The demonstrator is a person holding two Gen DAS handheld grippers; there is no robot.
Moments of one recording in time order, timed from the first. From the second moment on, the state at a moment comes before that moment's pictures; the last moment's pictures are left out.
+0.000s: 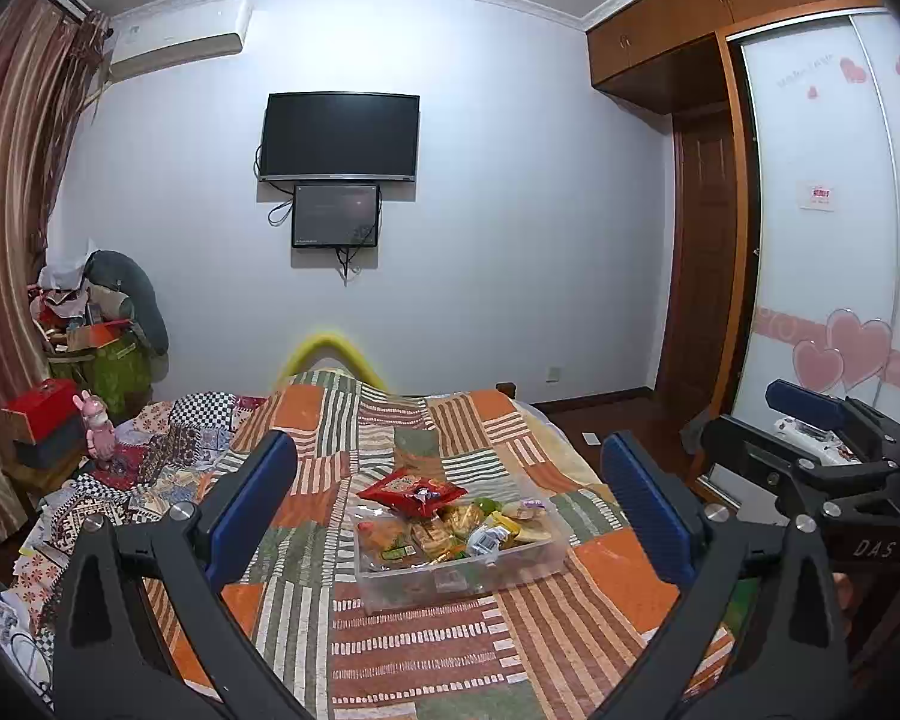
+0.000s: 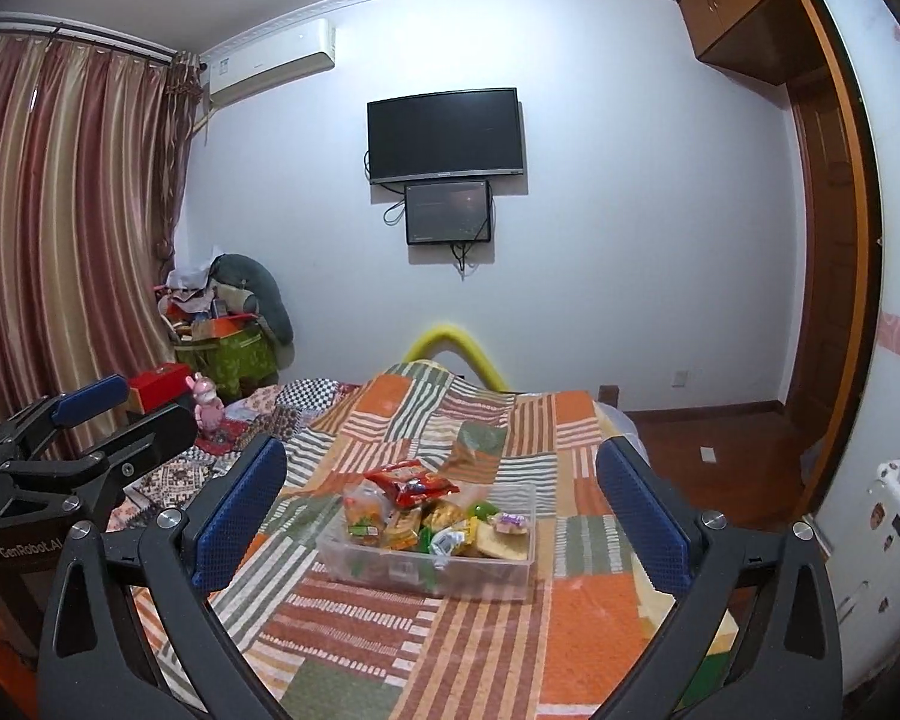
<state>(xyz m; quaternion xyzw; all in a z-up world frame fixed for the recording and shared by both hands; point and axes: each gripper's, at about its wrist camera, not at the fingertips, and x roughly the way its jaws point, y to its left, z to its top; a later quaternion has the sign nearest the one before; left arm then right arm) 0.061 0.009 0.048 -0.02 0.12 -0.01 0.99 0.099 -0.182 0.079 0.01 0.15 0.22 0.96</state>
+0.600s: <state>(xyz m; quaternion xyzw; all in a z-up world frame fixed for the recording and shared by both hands) 0.062 0.010 0.043 -0.03 0.12 -0.01 0.99 0.098 -0.182 0.078 0.01 0.15 0.22 0.96</state>
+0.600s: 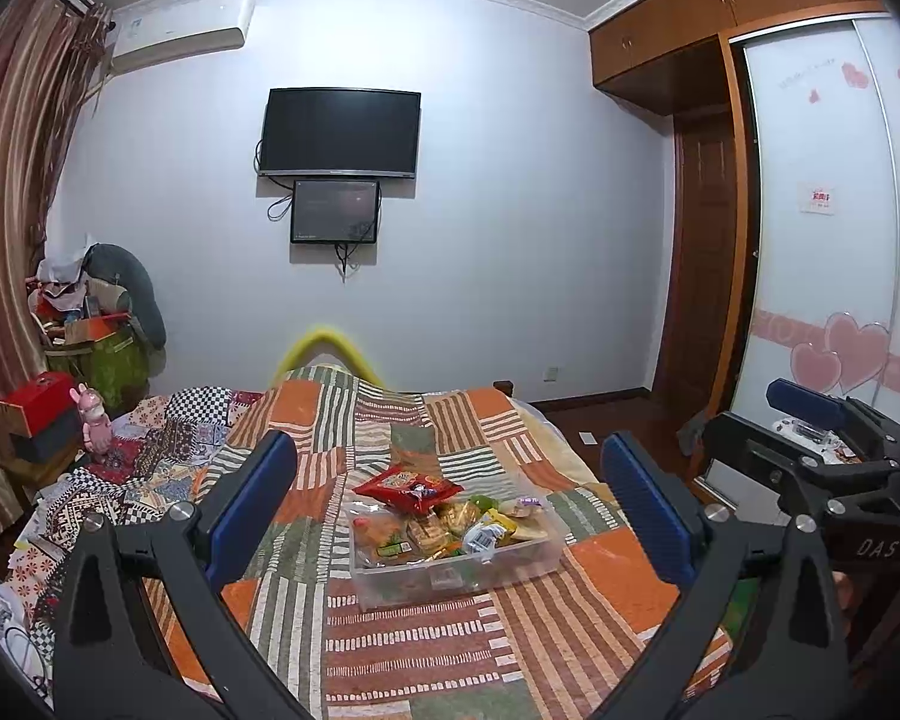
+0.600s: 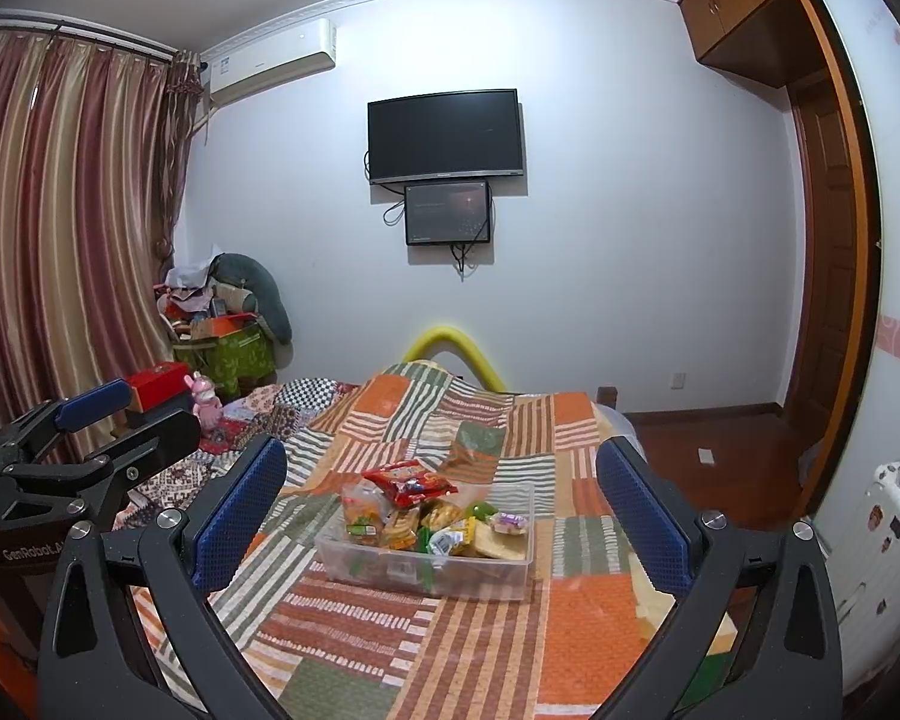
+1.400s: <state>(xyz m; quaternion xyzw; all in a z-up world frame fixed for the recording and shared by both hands) 0.063 0.013 0.039 -0.04 0.13 -0.02 0.99 0.097 -0.182 0.078 0.00 0.15 0.22 0.96</state>
